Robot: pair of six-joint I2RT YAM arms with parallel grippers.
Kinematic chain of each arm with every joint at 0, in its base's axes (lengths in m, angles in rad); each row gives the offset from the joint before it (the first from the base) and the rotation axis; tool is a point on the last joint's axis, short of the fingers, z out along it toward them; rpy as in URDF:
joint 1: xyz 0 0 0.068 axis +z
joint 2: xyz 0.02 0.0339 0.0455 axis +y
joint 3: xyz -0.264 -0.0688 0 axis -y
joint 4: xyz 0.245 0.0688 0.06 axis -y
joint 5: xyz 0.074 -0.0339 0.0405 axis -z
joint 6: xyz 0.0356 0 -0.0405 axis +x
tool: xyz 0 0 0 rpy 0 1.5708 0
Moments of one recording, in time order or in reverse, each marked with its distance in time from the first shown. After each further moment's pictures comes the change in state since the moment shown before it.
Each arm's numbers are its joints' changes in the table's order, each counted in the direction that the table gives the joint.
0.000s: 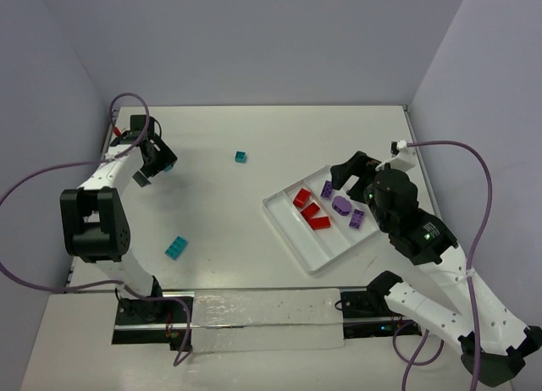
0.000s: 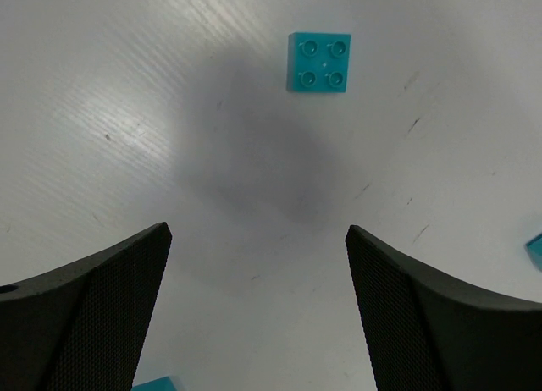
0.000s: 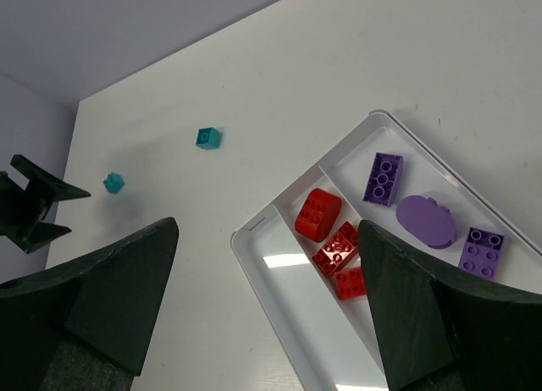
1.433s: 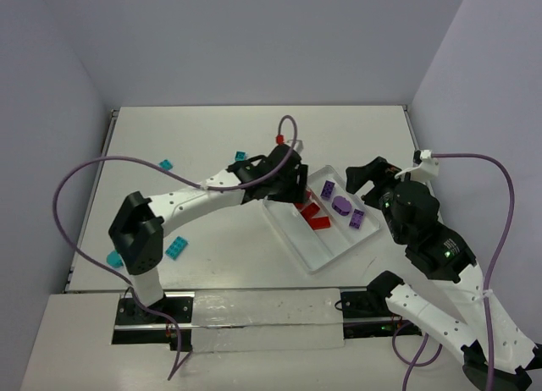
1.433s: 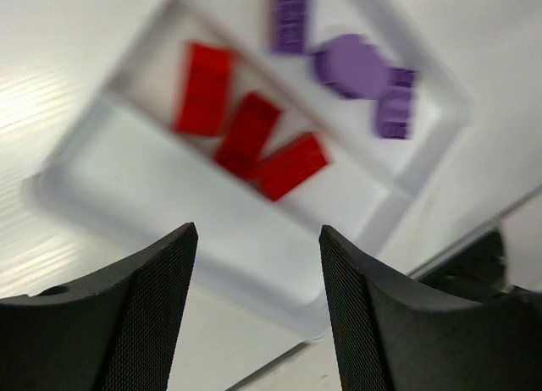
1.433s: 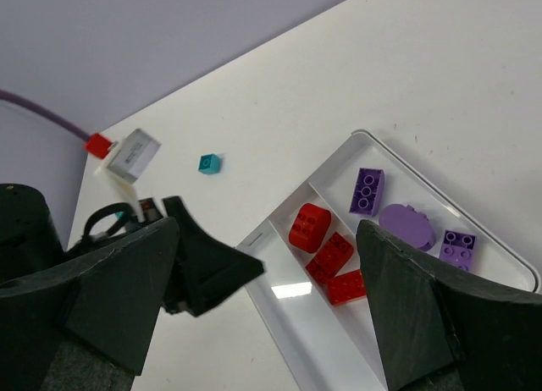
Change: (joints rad) left arm -0.991 0.137 0.284 0.129 0.157 0.006; right arm 0.000 -0.102 0.022 -0.069 0.074 0.009
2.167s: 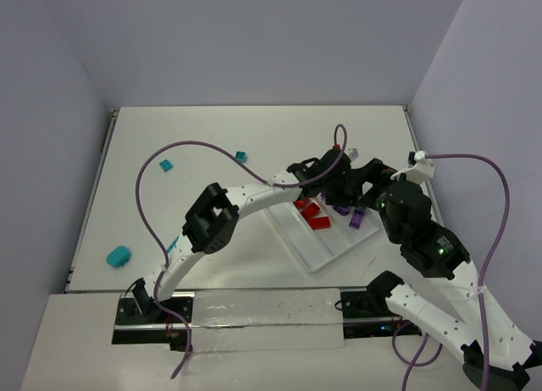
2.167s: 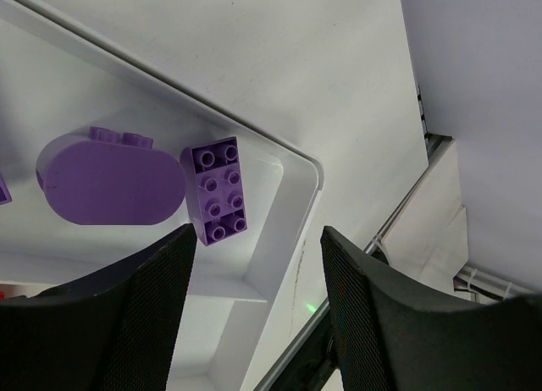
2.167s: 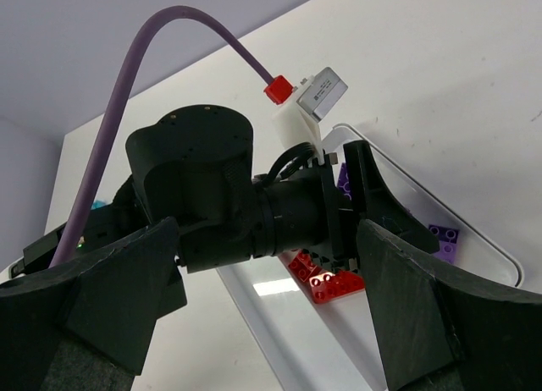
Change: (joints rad) left arm -0.053 0.532 0.500 0.133 0.299 -0.122; right arm 0.000 0.008 -0.039 0.005 0.025 -0.004
